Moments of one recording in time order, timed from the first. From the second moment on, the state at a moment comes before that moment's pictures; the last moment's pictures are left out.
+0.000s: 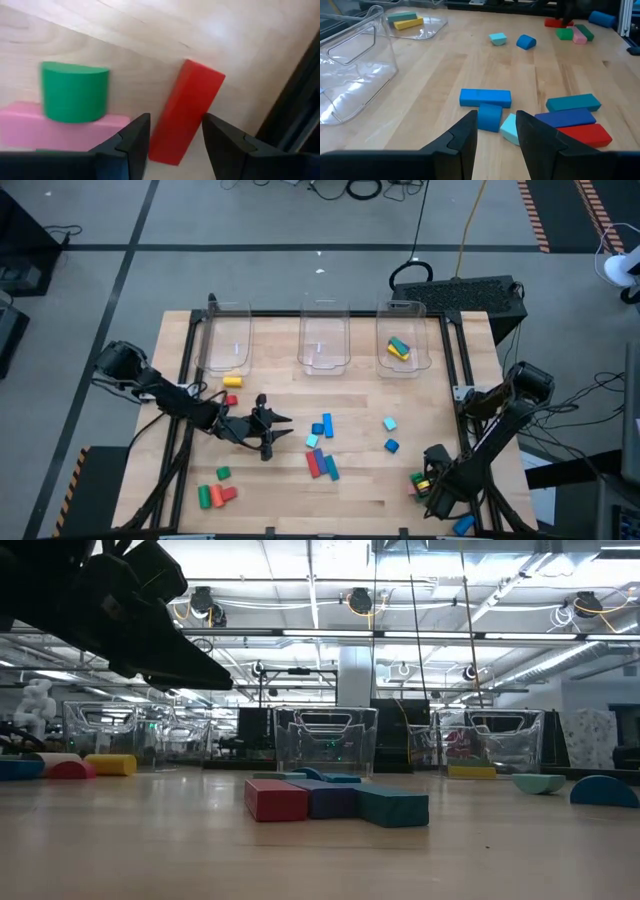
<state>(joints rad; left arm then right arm) -0.45 1.43 0.39 0.62 -0.53 -0.28 0.98 1.65 0.91 -0.92 -0.11 2.23</state>
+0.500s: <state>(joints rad) -0.45 1.43 0.39 0.62 -0.53 -0.31 0.98 1.65 0.86 -0.84 -0.07 2.17</state>
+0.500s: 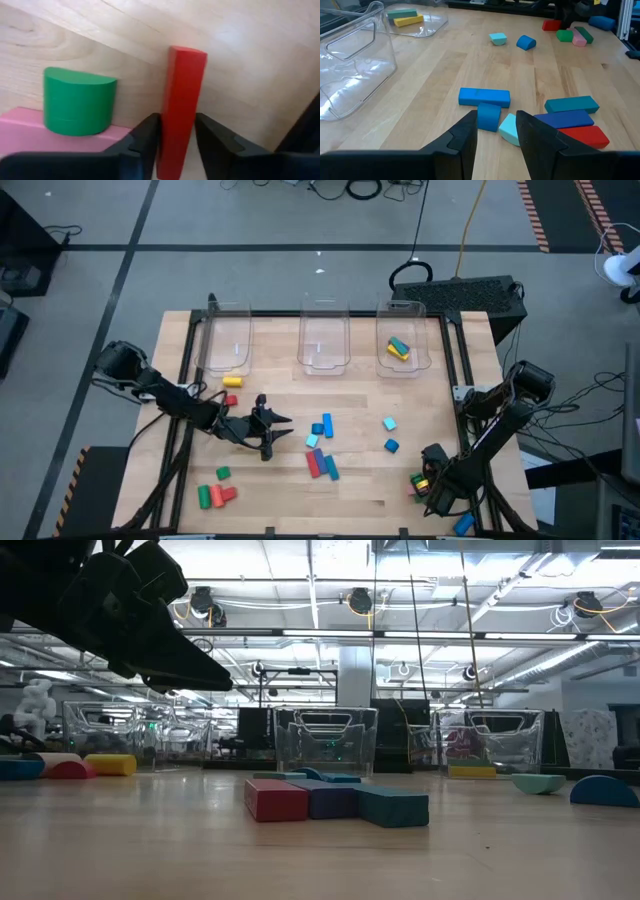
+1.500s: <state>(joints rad) -0.45 1.43 0.39 0.62 -0.58 -0.33 0.71 1.32 0.86 -0.91 0.32 1.70</state>
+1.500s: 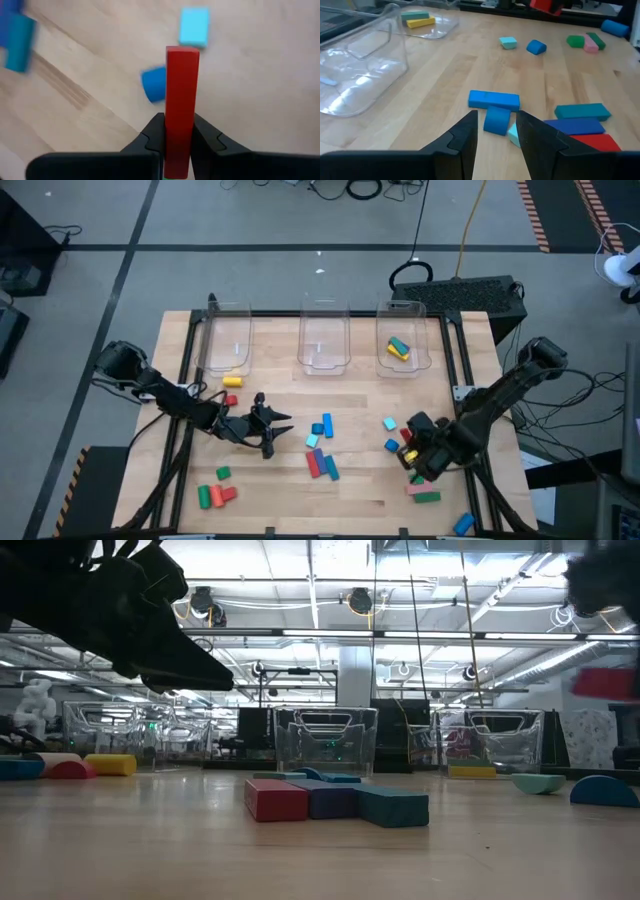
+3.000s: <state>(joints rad) -0.45 1.43 0.39 0.58 -0.57 -0.41 -0.57 1.21 0.86 -0.67 0.25 0.44</state>
